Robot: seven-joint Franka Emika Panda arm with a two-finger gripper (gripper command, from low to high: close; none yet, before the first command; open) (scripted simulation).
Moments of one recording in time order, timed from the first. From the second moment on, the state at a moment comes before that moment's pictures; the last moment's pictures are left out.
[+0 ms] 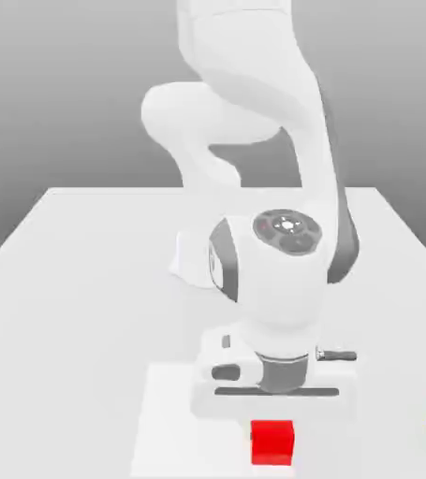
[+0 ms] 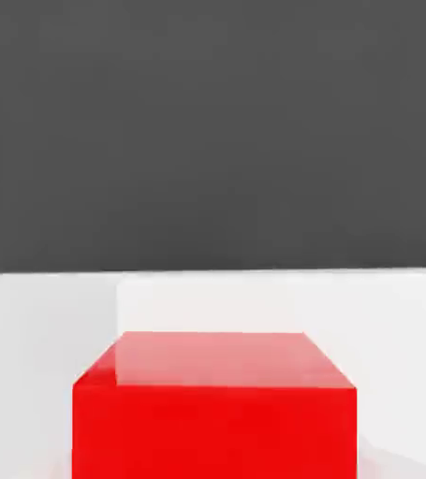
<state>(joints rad) 0.00 0.31 0.13 -2.50 -0.12 2.80 1.04</state>
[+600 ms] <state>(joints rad) 0.36 0.36 0.30 -2.28 -0.20 2.62 1.47</state>
